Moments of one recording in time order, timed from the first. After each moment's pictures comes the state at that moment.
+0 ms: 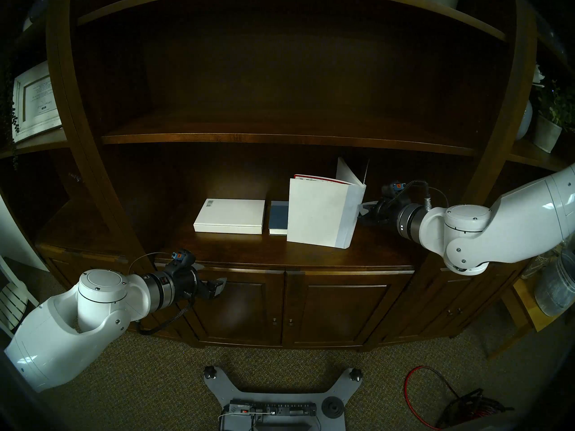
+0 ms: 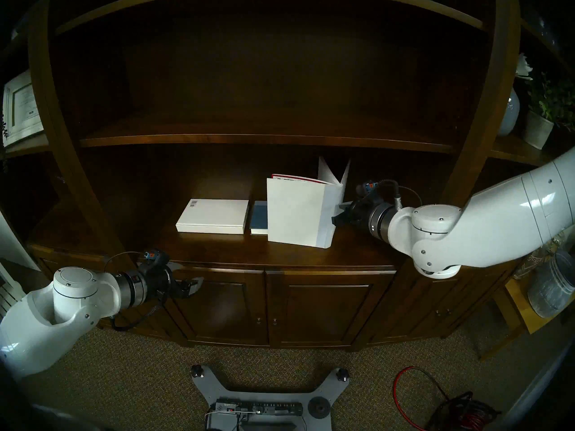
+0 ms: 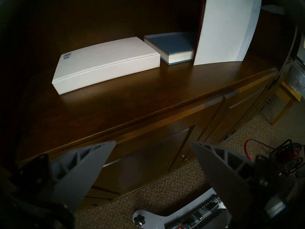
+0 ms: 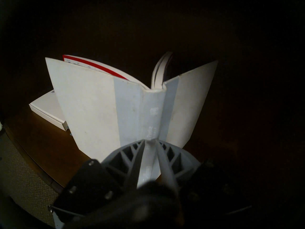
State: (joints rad) left arm 2.06 -0.57 -1.57 -2.13 -0.84 0.51 0.00; right arm 0.79 -0.75 -1.46 -2.11 1.89 -0.49 -0.40
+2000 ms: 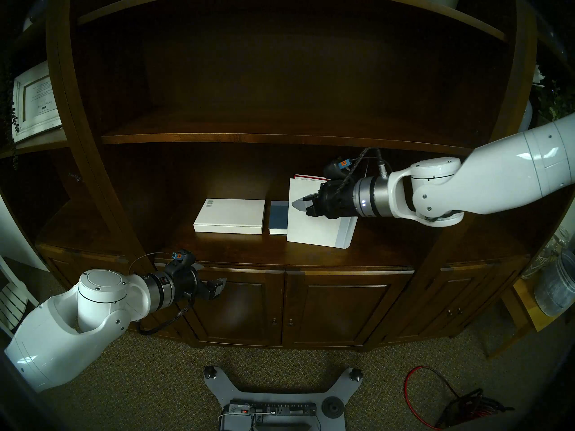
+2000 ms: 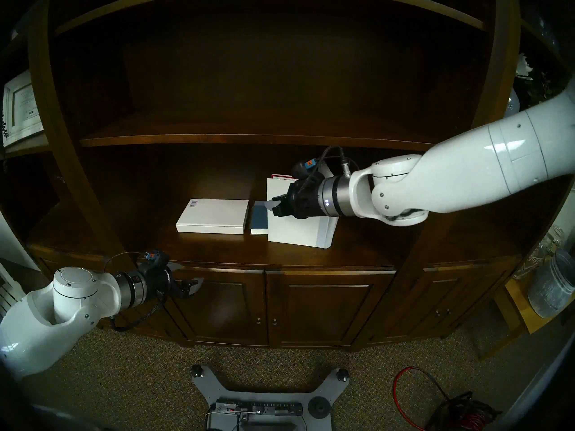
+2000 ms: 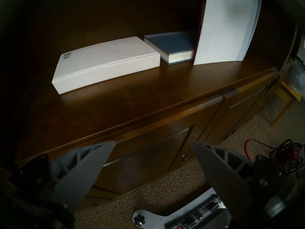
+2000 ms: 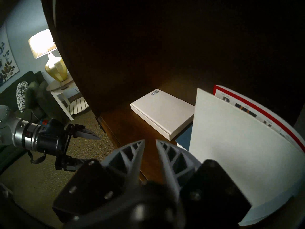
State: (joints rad) left arm 2.06 -0.57 -1.57 -2.13 -0.84 0.51 -0.01; right arm 0.71 -0.95 -1.19 -1.91 2.15 -0.25 0.24
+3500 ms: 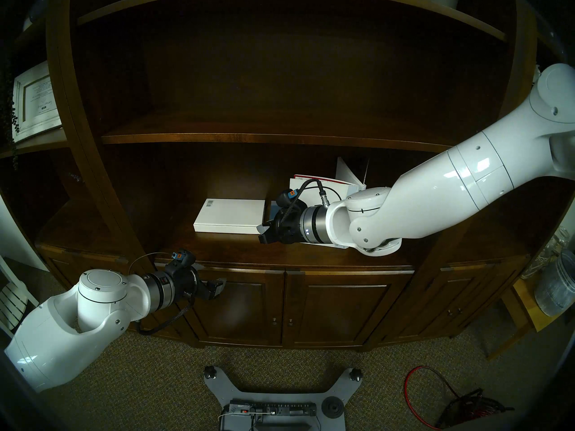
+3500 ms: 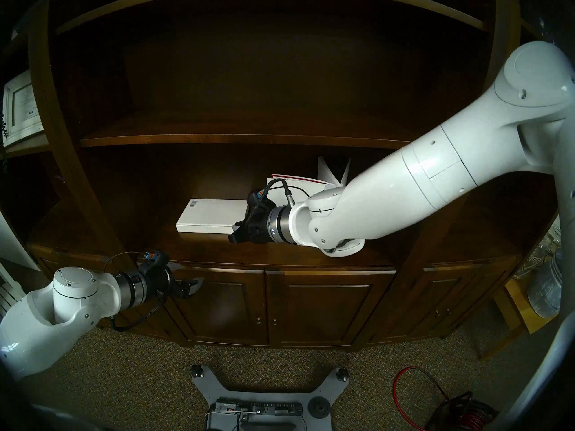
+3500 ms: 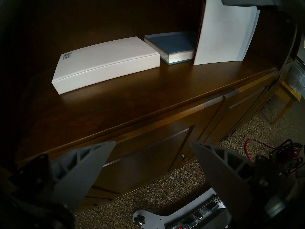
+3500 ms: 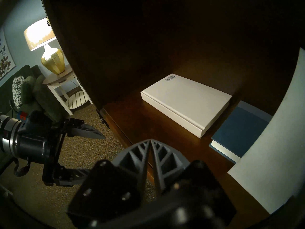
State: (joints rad) left arm 2.06 -0.57 -1.57 -2.13 -0.84 0.51 0.00; right arm 0.51 -1.20 -1.04 -1.91 2.20 -0.38 -0.05
